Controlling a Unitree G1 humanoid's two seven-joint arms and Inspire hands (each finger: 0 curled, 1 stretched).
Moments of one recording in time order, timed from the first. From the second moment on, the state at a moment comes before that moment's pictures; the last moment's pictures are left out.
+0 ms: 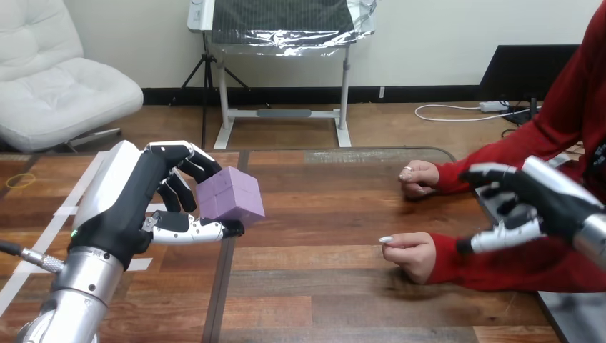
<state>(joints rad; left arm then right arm) 0.04 0.45 0.01 -0.16 0.32 -0.10 -0.07 -0.55 -0.68 0.11 1.07 -0.40 -0.55 0.27</state>
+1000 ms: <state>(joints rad) 0.01 0.40 0.04 -0.07 0.30 -0.17 0.03 -0.55 -0.68 0.17 1.11 -0.41 -0.45 0.31</state>
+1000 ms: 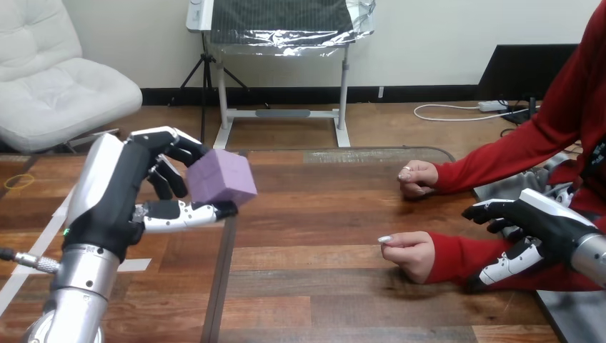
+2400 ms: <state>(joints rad) -0.02 0.38 0.08 0.05 0.30 -0.21 0.09 -0.59 -0.67 0.30 1.12 -0.55 -0.42 0.18</state>
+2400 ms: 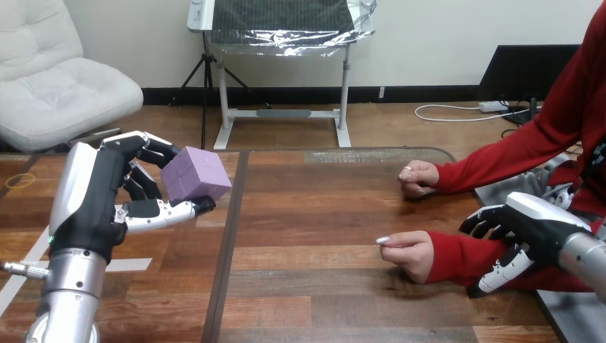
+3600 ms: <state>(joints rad) -0.02 0.38 0.08 0.05 0.30 -0.22 0.09 -0.65 -0.62 0.37 1.19 -0.60 -0.40 0.10</state>
